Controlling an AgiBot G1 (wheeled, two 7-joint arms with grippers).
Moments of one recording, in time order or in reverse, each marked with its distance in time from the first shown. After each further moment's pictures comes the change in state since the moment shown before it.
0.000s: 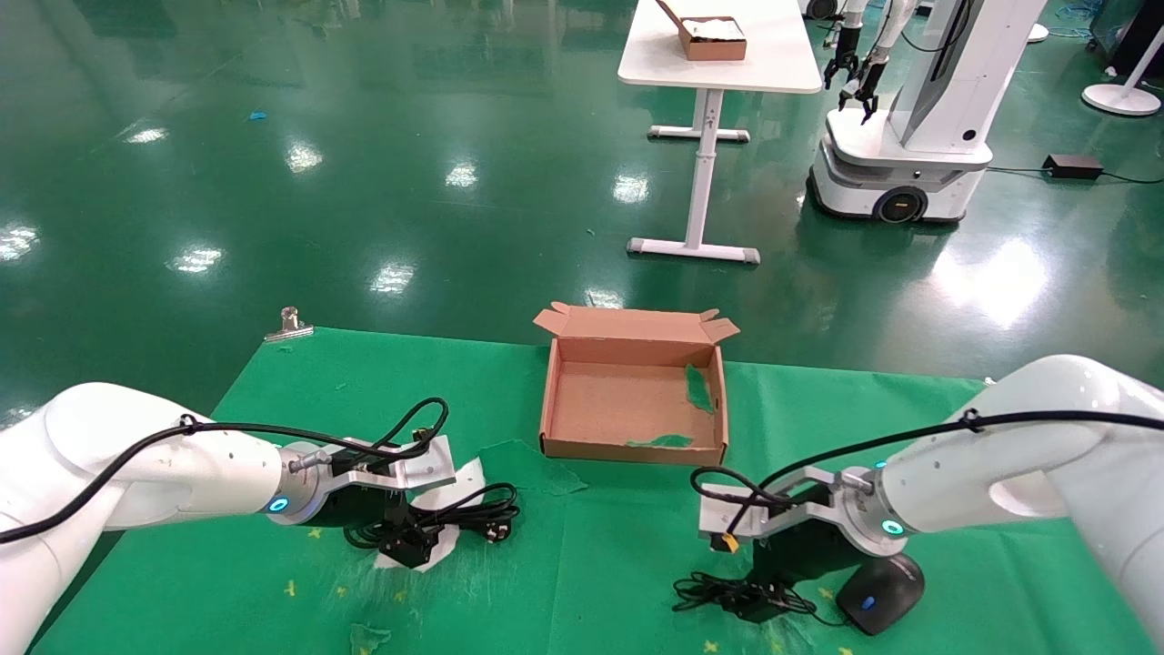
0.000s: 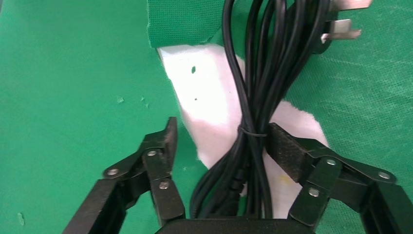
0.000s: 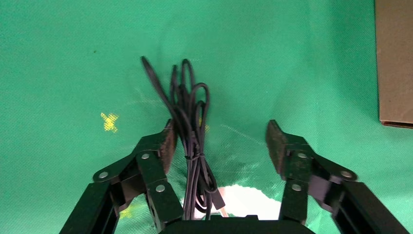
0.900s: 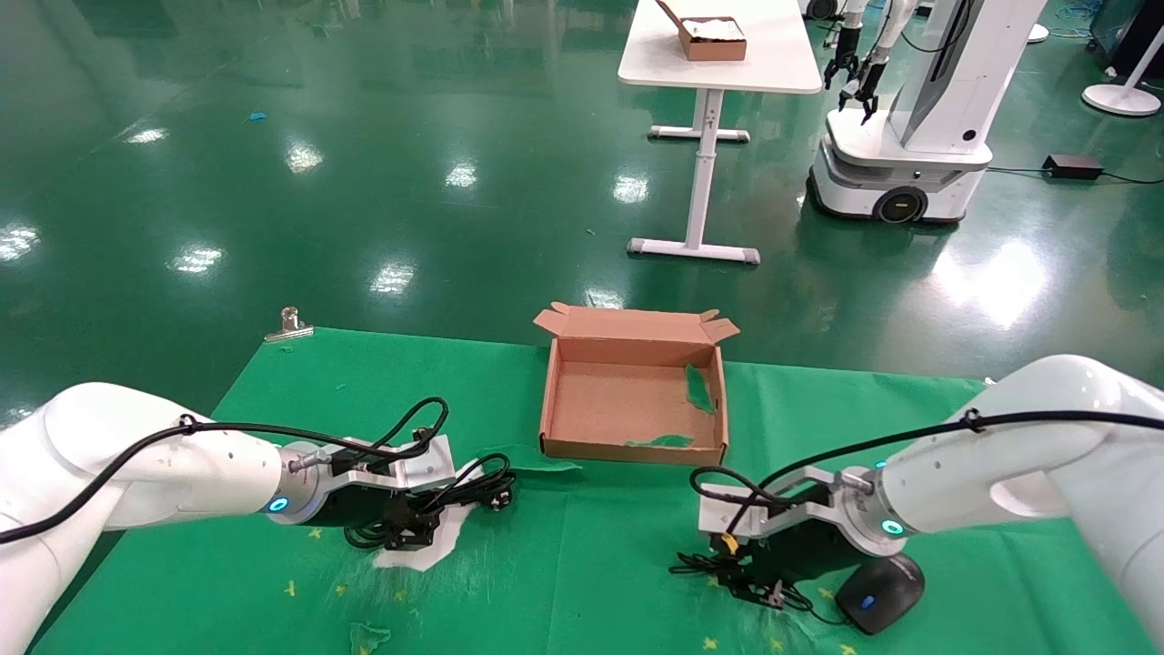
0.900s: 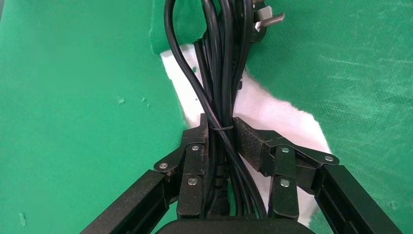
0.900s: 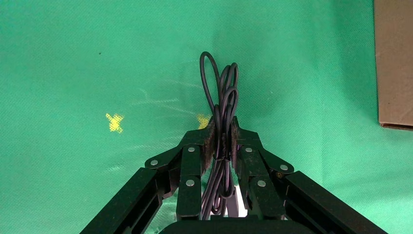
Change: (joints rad) left arm -0.026 -0.027 -0.005 -0.016 -0.009 0.065 0.018; right arm 0.009 0.012 0.005 0.018 0.008 -0.007 -0.006
